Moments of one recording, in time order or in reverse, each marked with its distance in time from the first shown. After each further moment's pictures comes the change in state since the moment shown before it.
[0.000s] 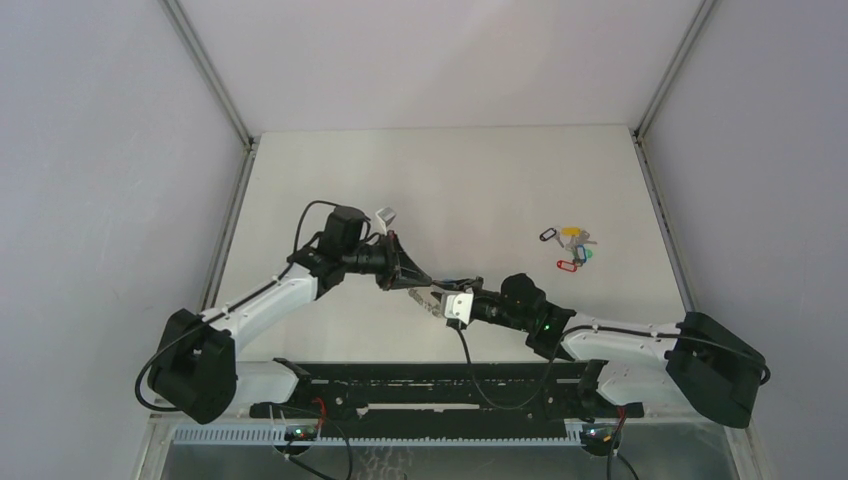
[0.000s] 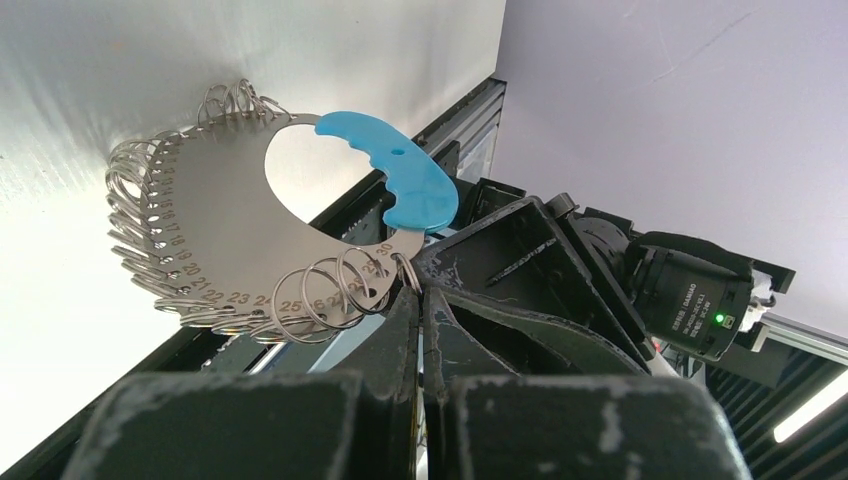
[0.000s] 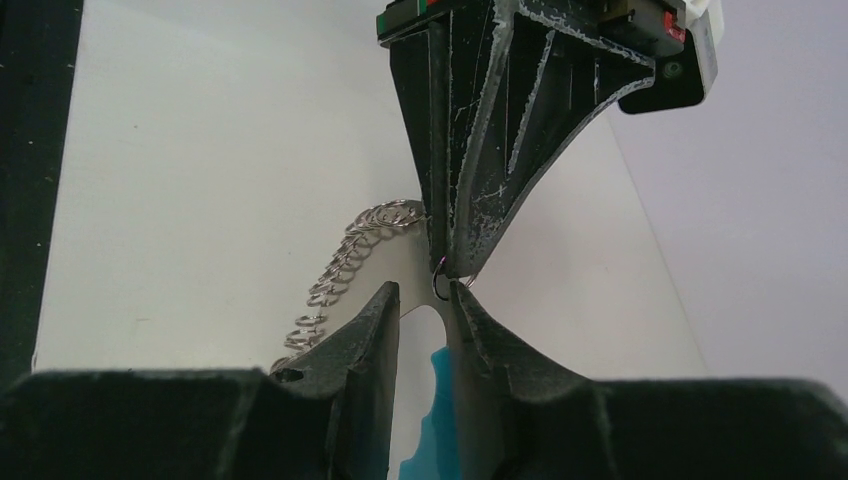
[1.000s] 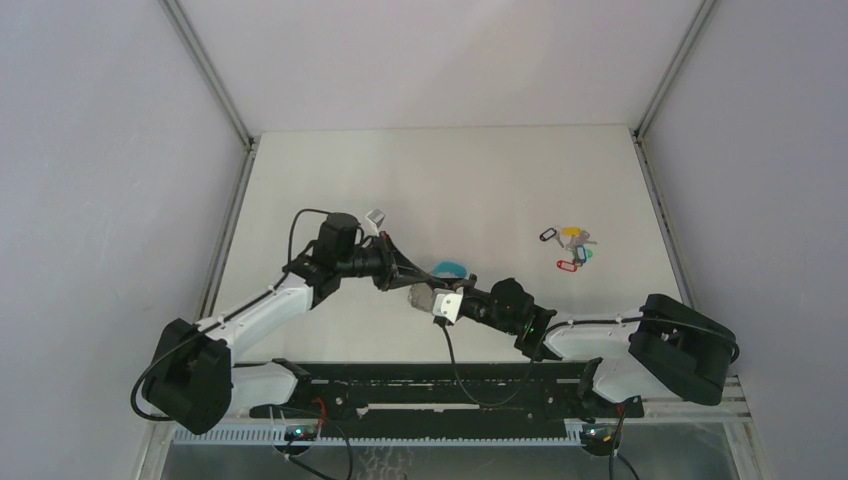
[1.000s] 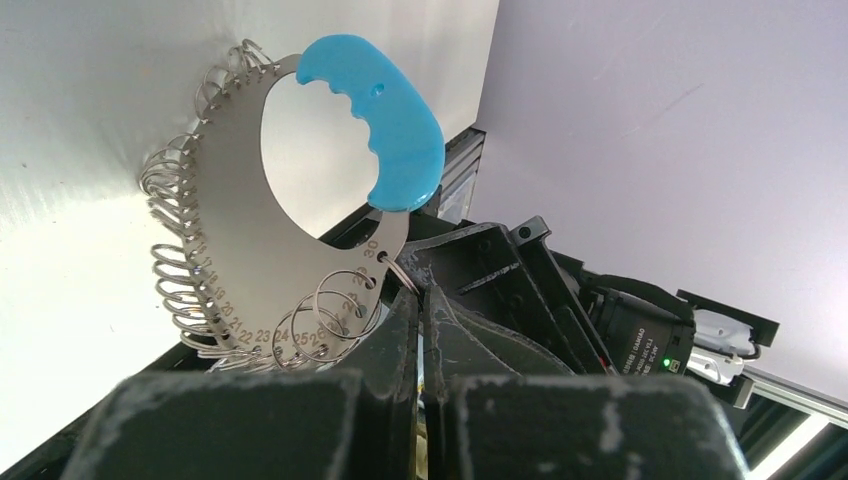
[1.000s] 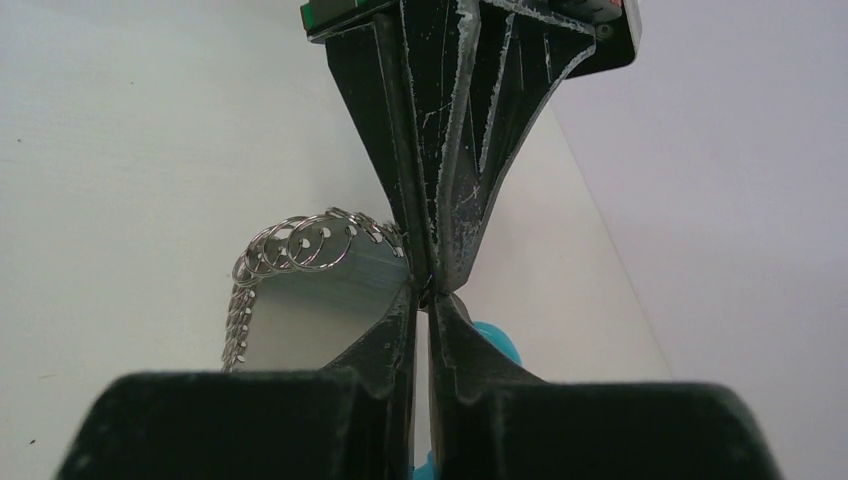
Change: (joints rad) left arm 0.008 -0.051 -0.080 0.104 -0.076 -0.117; right arm 0.045 0.182 0.000 0.245 0.166 -0.033
